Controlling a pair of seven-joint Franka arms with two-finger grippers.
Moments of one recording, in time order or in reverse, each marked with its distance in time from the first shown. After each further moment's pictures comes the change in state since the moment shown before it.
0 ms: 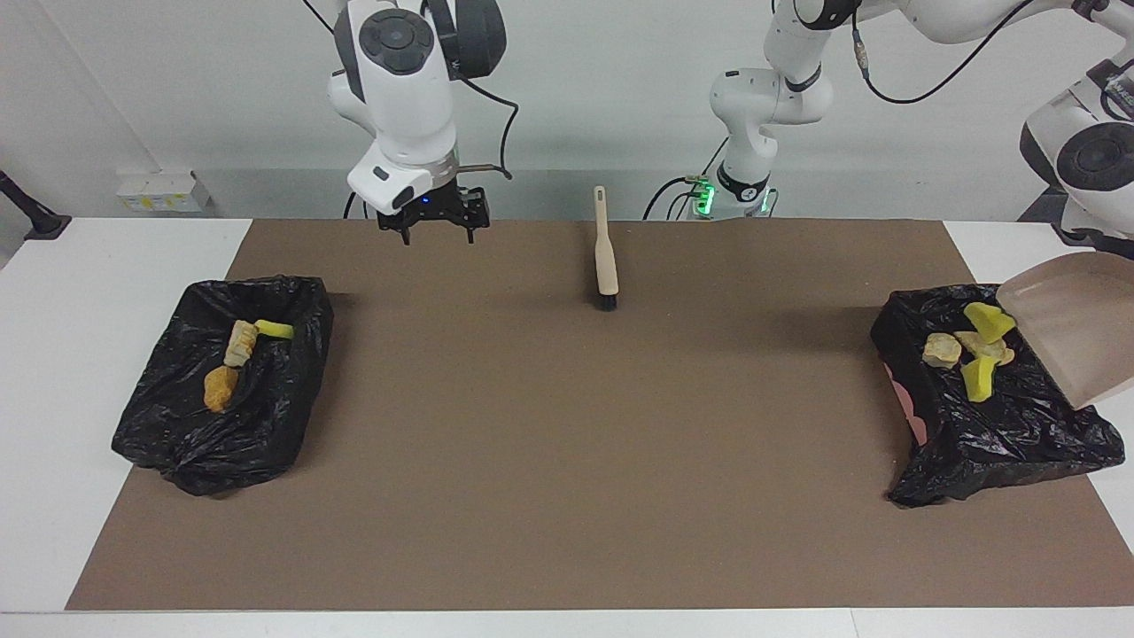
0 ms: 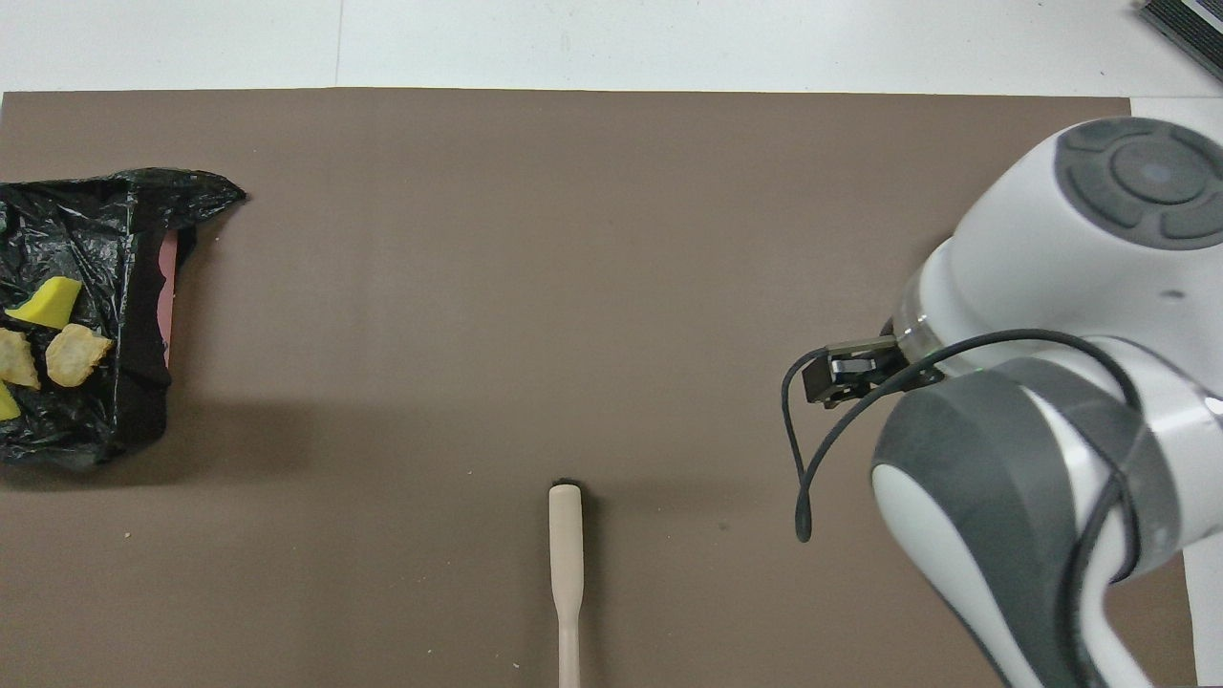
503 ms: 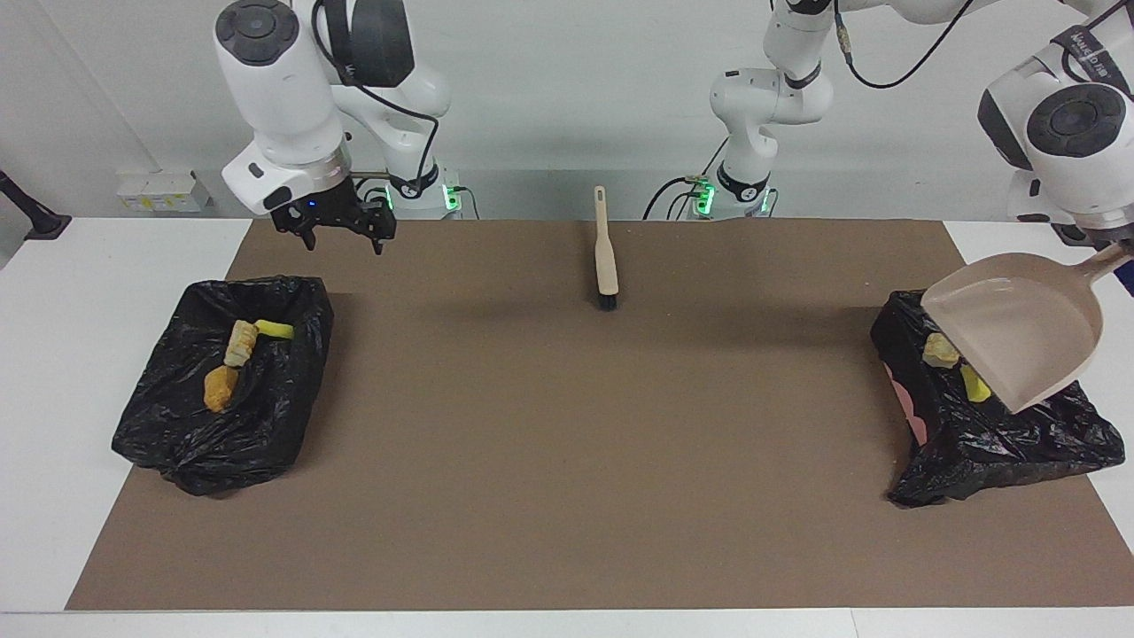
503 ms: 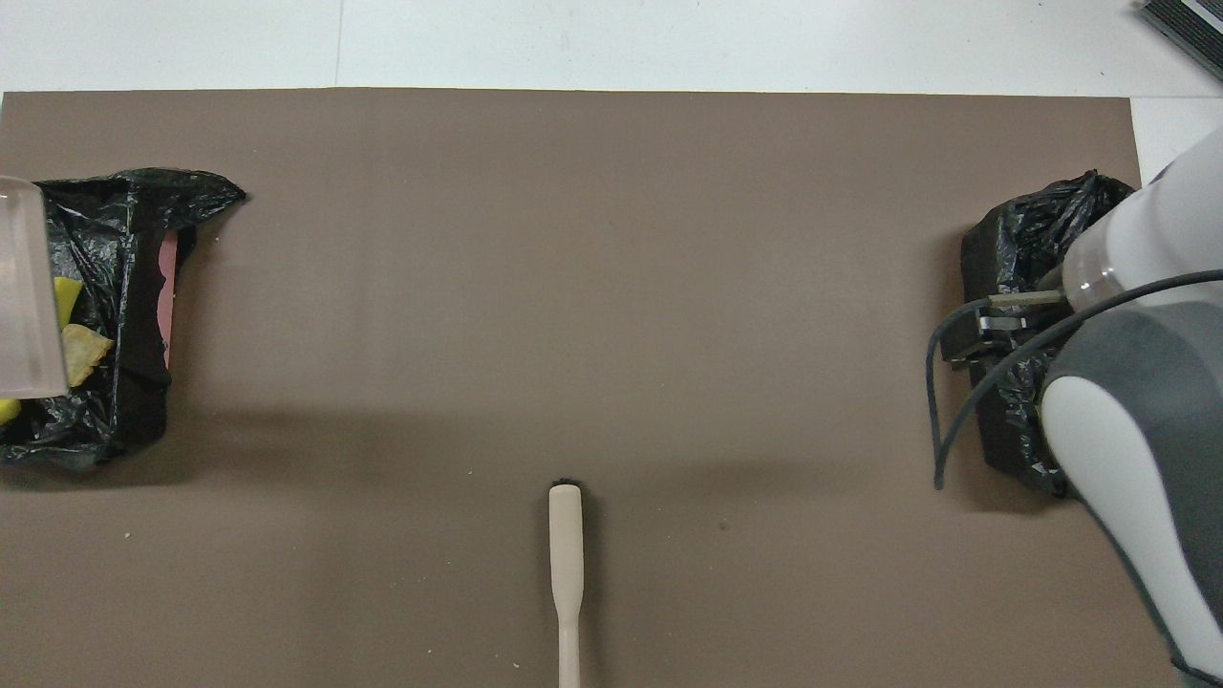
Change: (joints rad) left arm 0.001 -0.035 -0.153 -0.004 -0.286 -0.216 -0.217; right arm -0.186 -0.008 -0.023 0.015 -0.064 0.000 -0.148
